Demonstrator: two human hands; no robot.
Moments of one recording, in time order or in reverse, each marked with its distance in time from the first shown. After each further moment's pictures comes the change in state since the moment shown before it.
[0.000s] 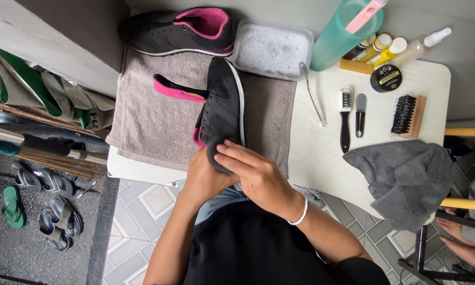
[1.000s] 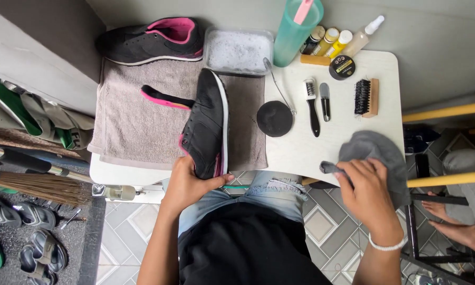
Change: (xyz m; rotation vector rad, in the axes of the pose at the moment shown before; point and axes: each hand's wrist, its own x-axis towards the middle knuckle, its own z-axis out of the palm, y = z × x) left_hand -0.038 0.024 -0.010 -0.359 0.029 0.006; right_hand -0.220 0.032 -0.166 -0.916 -0.133 0.549
